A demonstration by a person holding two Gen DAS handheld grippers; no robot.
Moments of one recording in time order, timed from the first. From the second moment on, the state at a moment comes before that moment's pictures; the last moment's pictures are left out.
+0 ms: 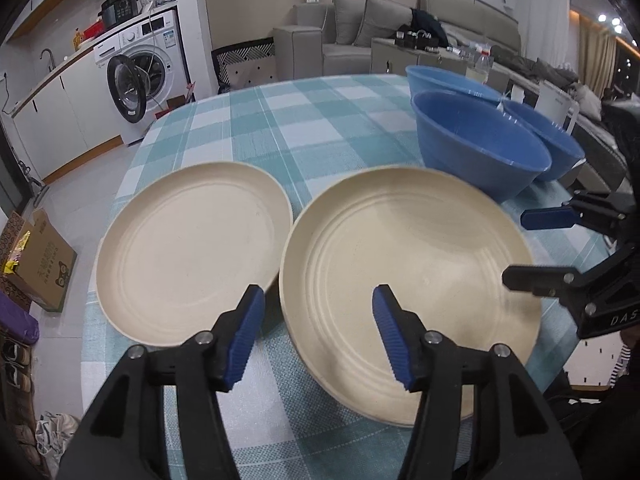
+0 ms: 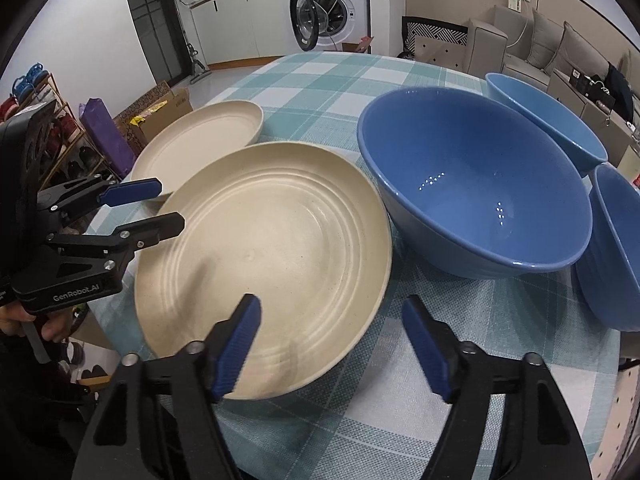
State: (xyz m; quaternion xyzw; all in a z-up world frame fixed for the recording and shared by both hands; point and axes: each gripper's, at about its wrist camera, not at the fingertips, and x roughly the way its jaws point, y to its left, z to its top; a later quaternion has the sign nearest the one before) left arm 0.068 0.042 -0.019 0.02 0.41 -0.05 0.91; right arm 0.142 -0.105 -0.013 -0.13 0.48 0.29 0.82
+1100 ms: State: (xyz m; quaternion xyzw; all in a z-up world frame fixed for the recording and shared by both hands) left arm 0.044 0.121 0.031 -0.05 0.31 0.05 0.95; right arm 0.139 -0.097 0.043 -0.06 0.43 0.36 0.82
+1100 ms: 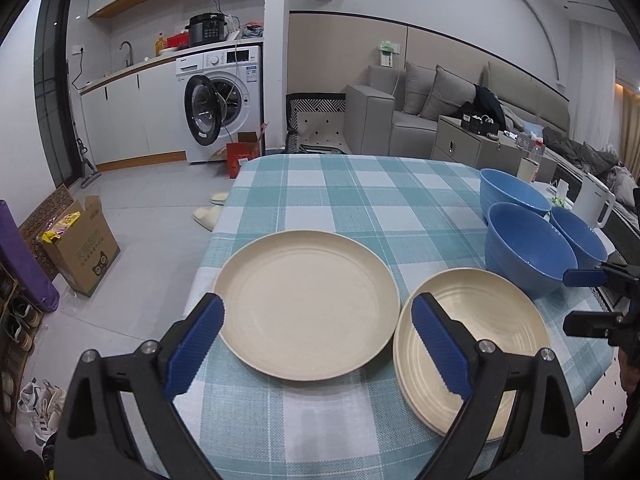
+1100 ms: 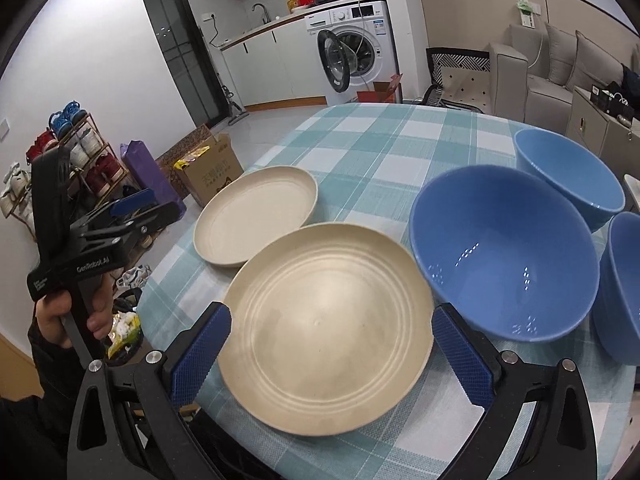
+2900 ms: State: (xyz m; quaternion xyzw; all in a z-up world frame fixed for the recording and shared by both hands) left arm 0.075 0.200 -0.044 -0.16 0.35 0.12 0.92; right arm 0.228 0.059 -0.003 -0.09 0.50 0.37 0.78
